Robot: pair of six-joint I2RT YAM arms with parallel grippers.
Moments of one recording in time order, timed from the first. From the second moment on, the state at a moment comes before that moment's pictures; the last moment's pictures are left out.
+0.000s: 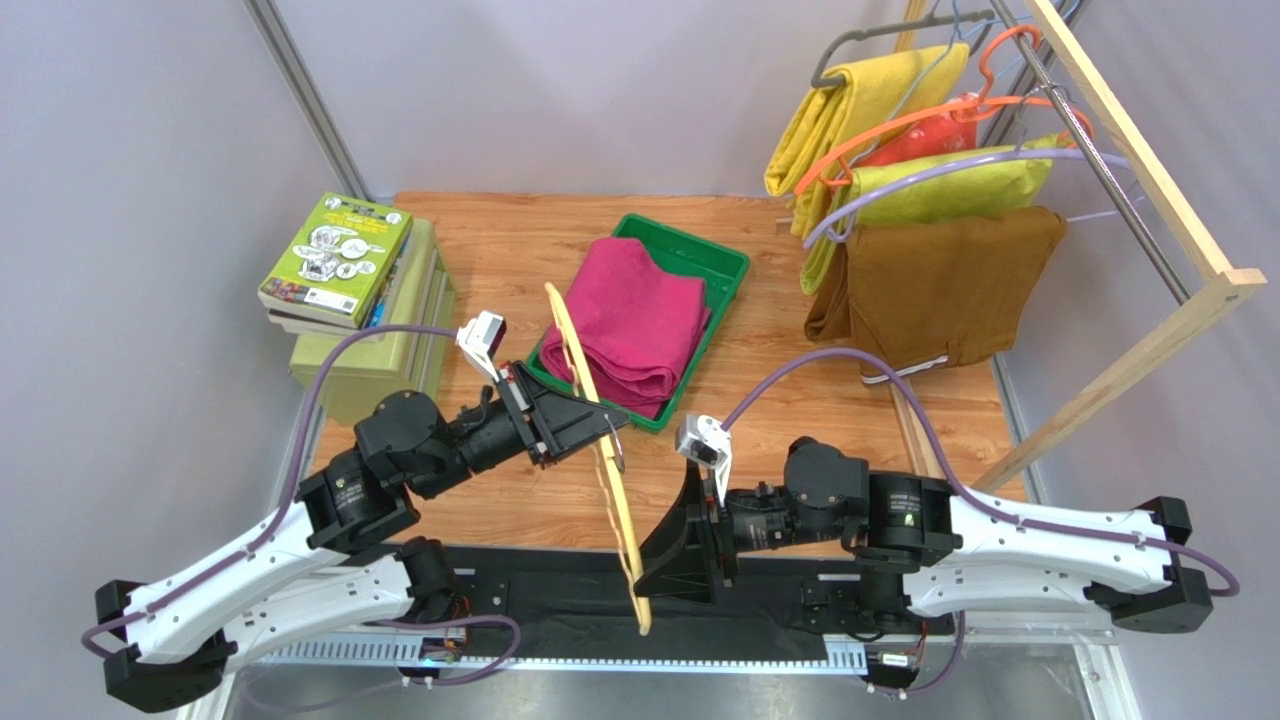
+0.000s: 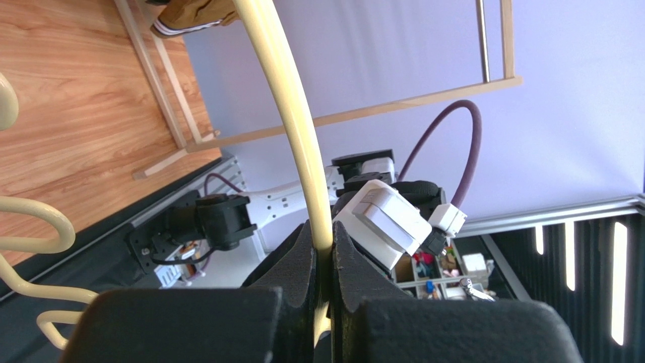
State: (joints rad) left arm -1.05 0.64 0.84 -0.18 0.00 -1.29; right arm 1.42 0.81 0.81 -0.18 -0.24 0.61
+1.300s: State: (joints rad) left arm -1.05 0.50 0.86 -0.28 -0.15 -1.20; right arm 1.51 0.81 0.72 0.01 0.02 0.88
